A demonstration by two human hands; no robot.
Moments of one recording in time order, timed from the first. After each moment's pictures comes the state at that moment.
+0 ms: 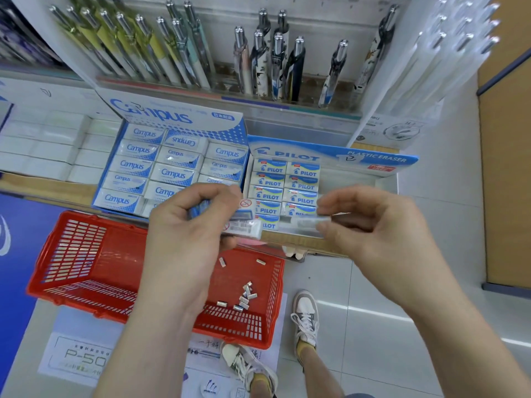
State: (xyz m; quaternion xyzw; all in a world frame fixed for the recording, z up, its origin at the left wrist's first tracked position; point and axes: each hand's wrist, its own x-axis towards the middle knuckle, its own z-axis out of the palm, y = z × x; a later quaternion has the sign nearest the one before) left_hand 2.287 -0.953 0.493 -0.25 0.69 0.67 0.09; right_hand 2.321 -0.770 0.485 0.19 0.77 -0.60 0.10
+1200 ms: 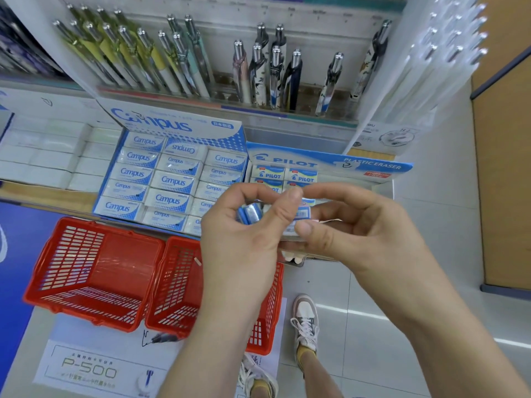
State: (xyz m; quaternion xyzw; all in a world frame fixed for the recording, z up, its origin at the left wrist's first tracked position) left_hand 2.297 -0.913 0.488 -0.16 0.73 0.66 0.06; right_hand 2.320 -0.782 0.500 0.16 0.65 -0.73 0.13
